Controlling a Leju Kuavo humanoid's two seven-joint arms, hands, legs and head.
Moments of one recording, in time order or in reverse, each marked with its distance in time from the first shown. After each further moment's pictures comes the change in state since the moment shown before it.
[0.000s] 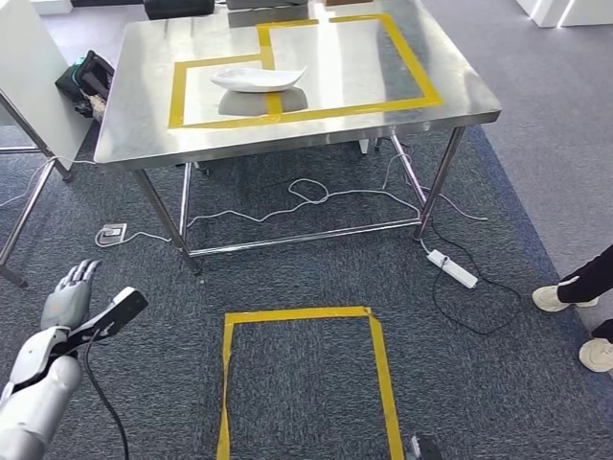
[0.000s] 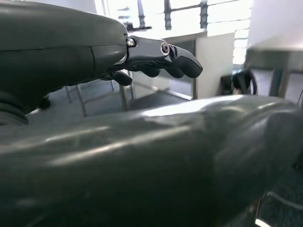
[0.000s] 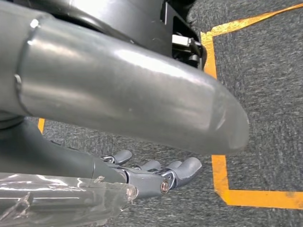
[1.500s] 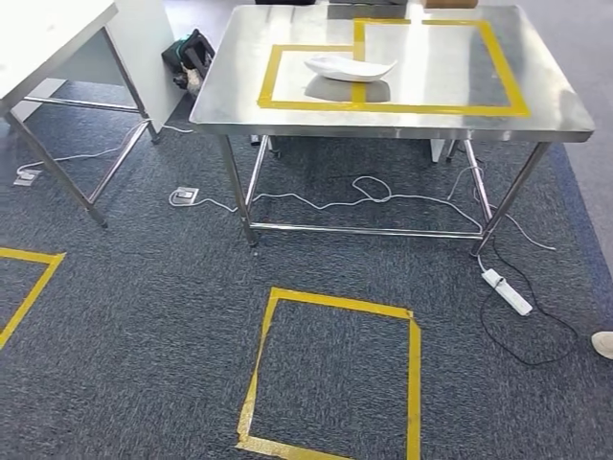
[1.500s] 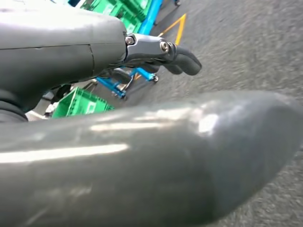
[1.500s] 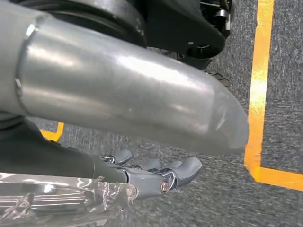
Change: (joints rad) left arm 0.250 -0.276 0.425 0.646 -0.049 0.356 0.419; right arm 0.067 -0.015 -0.029 0.001 0.013 -0.157 -0.005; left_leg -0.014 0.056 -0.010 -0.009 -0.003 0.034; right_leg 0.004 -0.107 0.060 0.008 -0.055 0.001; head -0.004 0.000
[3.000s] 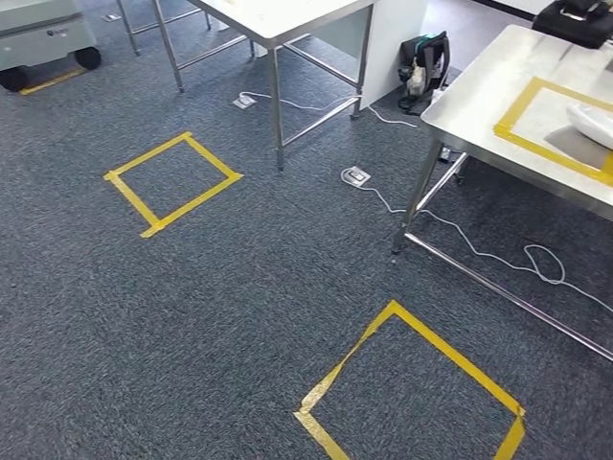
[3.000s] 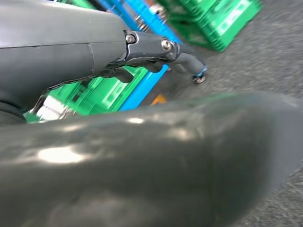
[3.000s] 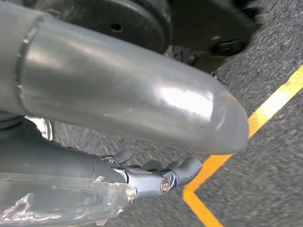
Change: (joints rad) left arm -0.012 -0.092 0.458 -0.063 -0.235 0.006 -0.033; right arm 0.007 -0.025 -0.004 0.001 0.048 0.051 0.013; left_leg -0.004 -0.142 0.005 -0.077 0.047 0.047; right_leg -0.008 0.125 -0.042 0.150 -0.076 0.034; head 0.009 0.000
